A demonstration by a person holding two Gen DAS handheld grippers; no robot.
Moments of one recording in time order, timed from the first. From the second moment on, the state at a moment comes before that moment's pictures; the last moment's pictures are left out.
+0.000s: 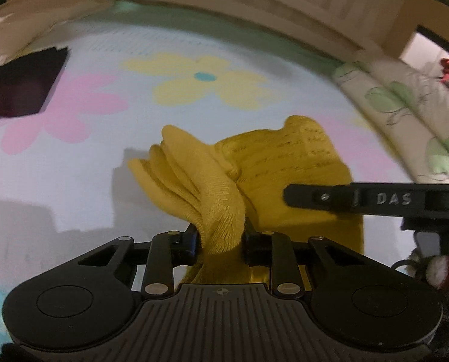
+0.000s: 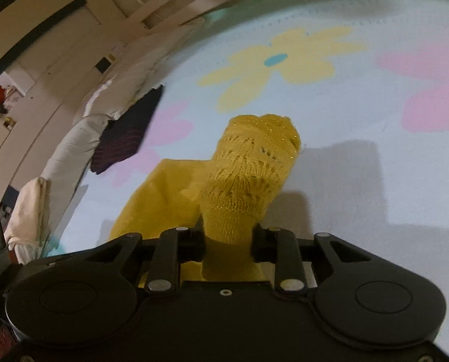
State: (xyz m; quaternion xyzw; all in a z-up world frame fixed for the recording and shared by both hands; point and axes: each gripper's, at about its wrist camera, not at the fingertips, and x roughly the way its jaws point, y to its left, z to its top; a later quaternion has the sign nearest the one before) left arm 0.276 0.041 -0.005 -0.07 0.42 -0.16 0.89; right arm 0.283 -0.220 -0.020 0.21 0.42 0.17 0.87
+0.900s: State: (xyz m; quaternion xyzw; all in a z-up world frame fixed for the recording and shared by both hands) left arm 0.095 -0.012 -0.004 -0.01 0.38 -0.19 0.91; right arm 0.098 -0.227 0.010 0.18 0.40 0.17 0.88
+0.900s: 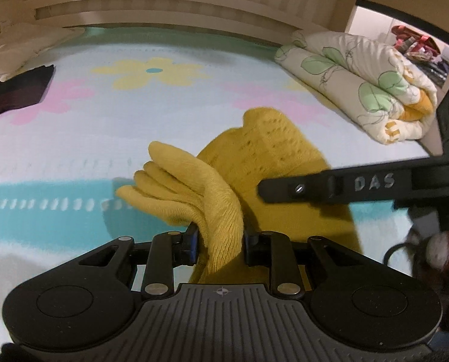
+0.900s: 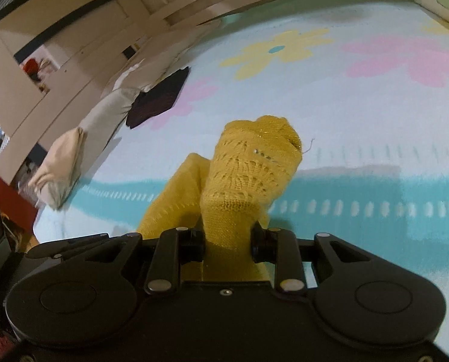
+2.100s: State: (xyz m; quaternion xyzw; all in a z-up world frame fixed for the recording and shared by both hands) left arm 0.160 0.028 -0.060 -0.08 0.44 -0.06 0.89; right arm 0.147 -0.254 -0.066 0.12 0.43 -0.02 0.89
